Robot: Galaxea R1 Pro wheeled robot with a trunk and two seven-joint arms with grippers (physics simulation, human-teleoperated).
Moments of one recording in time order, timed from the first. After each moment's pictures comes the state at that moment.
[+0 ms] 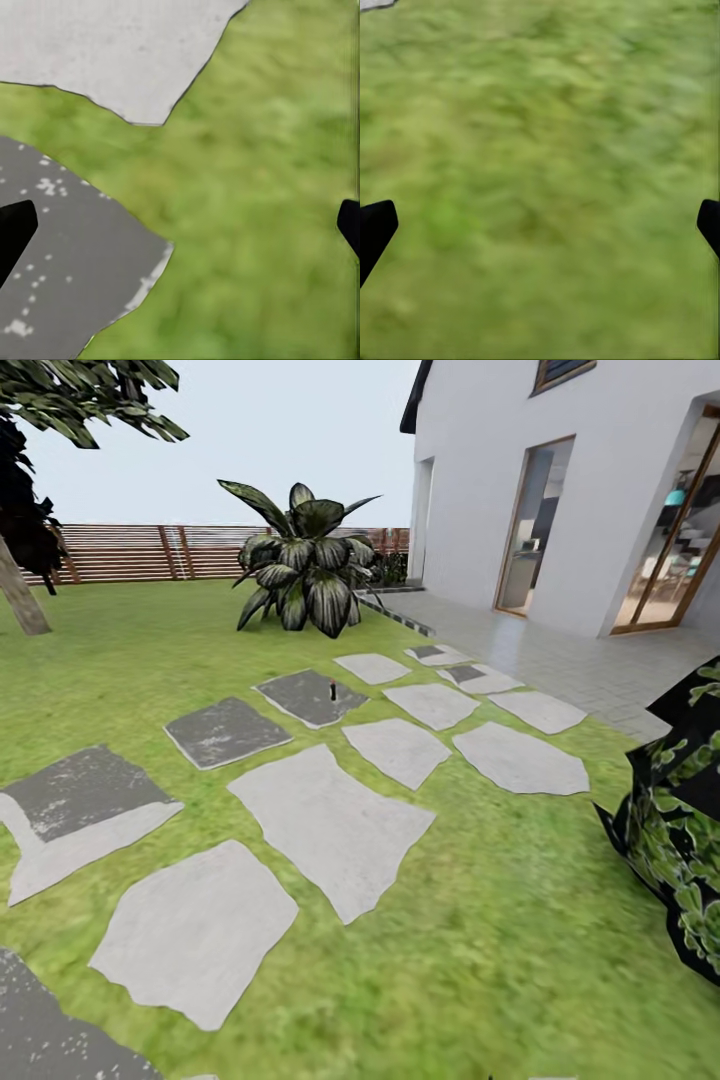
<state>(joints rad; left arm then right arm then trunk) -0.21 0.04 0.15 -0.33 -0.07 -0.33 0.03 -0.14 -0.05 -0.03 -0.43 0.01 -0.41 0.00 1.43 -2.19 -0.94</state>
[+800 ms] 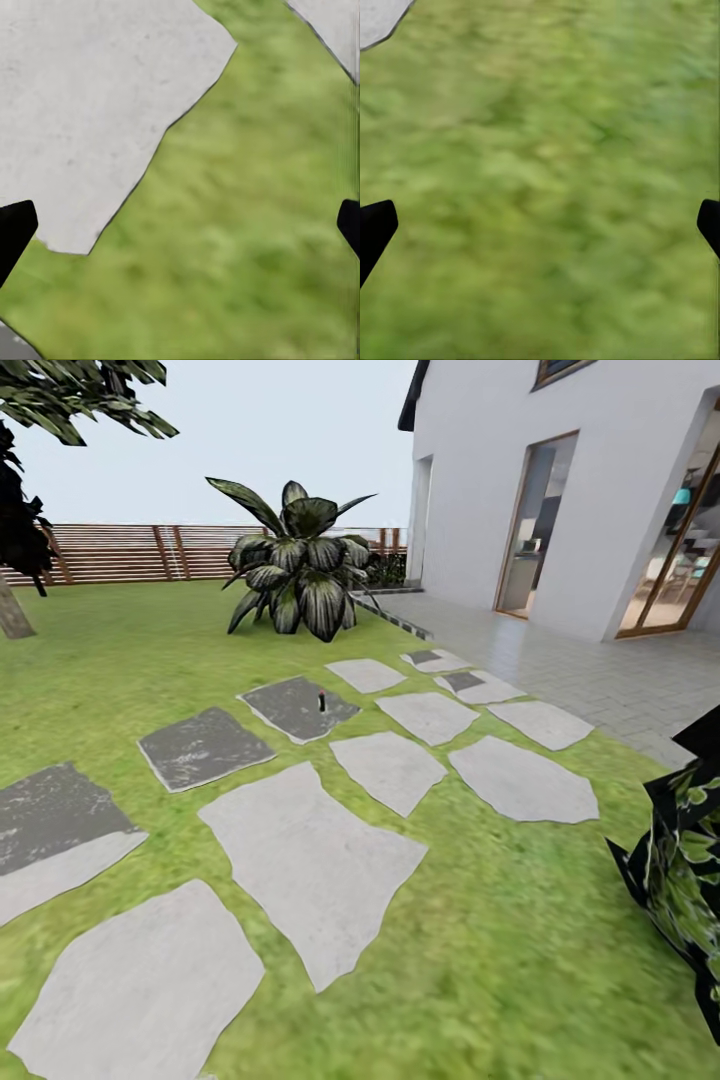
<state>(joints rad) -0.21 0.04 0.15 -0.33 -0.07 -0.33 0.03 -0.14 -0.05 -0.03 -0.42 0.01 -0.41 0.00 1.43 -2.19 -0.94</state>
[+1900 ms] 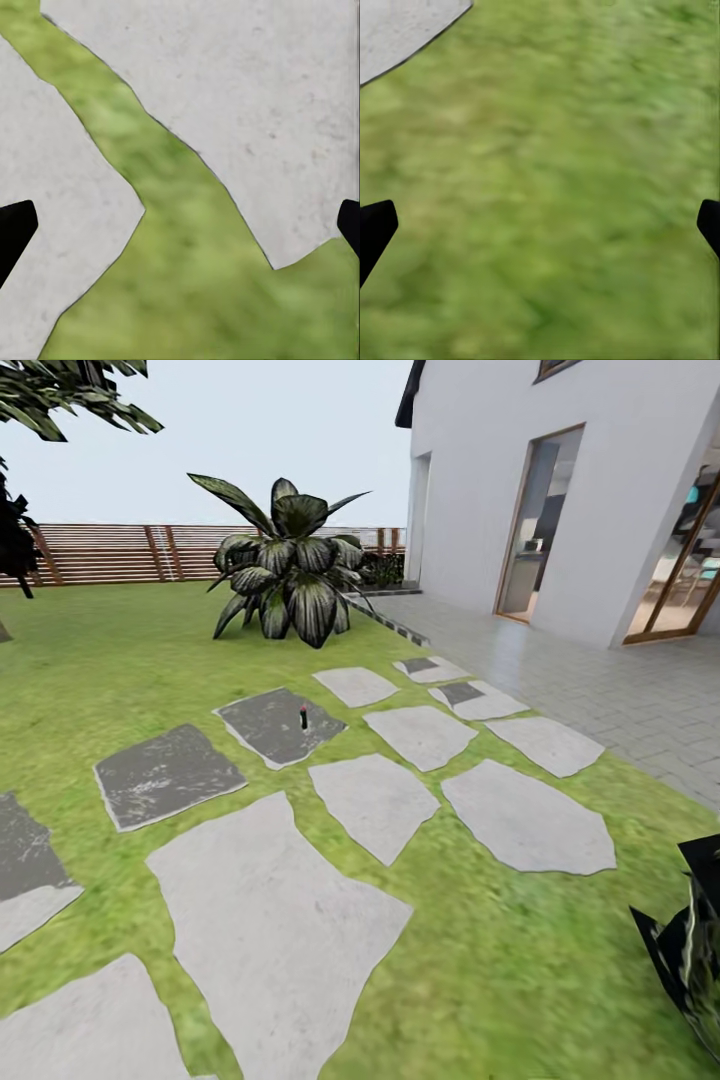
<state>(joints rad) -0.21 0.04 0.15 -0.33 -0.07 -0.33 0.03 -0.14 -0.05 -0.03 -0.42 0.01 -0.41 0.00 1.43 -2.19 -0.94</state>
